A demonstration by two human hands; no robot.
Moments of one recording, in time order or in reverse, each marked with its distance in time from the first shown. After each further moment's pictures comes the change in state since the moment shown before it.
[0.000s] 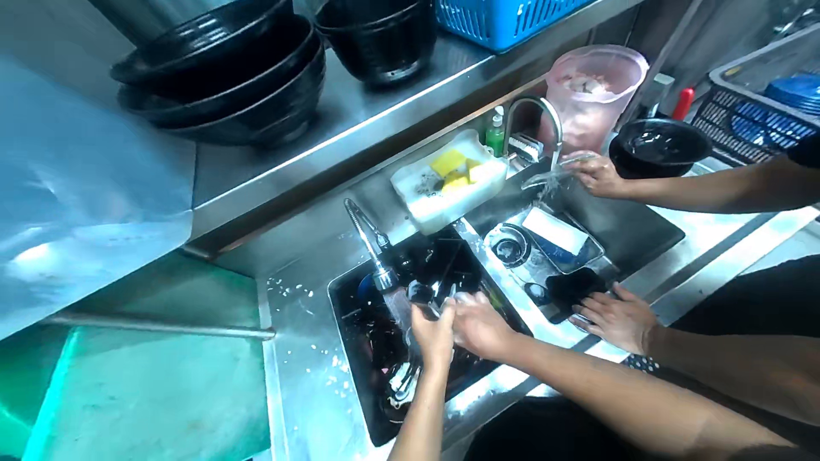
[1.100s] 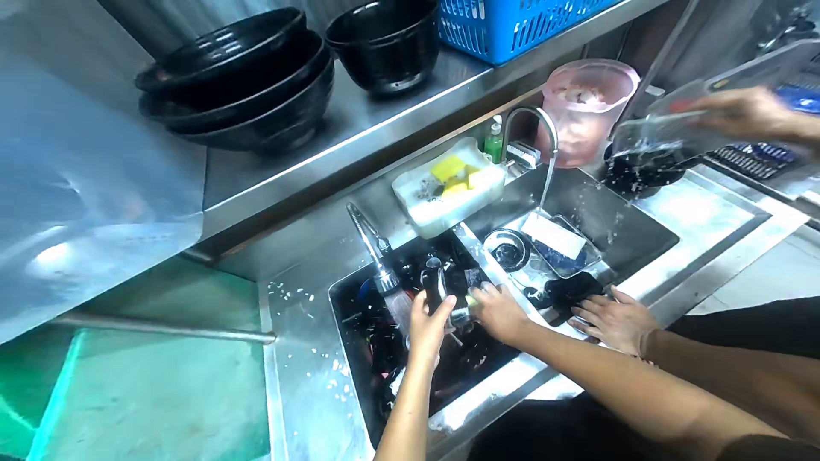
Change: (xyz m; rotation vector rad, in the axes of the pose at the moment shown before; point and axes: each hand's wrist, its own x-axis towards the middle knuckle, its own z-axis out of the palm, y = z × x) left_hand 0.012 0.030 -0.020 0.101 -0.254 -0.232; right_hand -0.005 0.052 0.009 -0.262 -0.163 0.152
